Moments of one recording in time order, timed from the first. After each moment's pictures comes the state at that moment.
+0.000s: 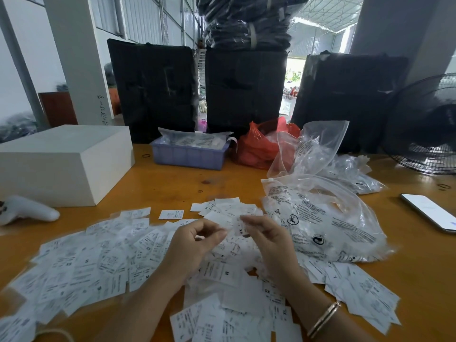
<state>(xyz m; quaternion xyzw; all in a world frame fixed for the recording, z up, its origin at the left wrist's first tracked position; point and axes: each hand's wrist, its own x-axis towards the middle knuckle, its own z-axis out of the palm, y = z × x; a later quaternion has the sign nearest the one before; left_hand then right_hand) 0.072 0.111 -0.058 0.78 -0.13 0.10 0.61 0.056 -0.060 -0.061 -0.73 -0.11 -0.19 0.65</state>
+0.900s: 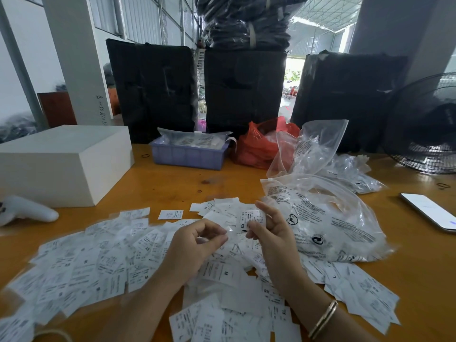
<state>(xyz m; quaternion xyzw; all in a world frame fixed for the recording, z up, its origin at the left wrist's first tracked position) 0.075 0.112 -0.063 0.80 -0.17 0.11 0.57 0.062 -0.061 -0.067 -0.61 -0.07 -0.15 0.77</state>
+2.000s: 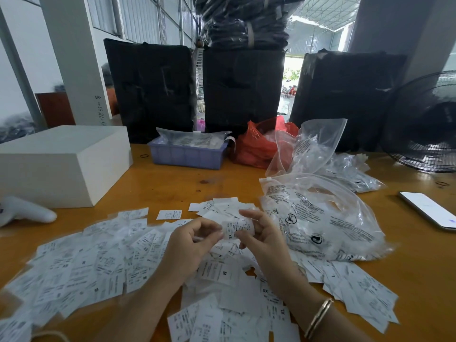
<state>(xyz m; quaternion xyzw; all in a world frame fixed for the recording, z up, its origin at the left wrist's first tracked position) 0.074 0.111 -0.064 0.80 -0.15 0.14 0.57 0.057 -0.055 -0.064 -0.70 -0.11 -0.11 0.69</state>
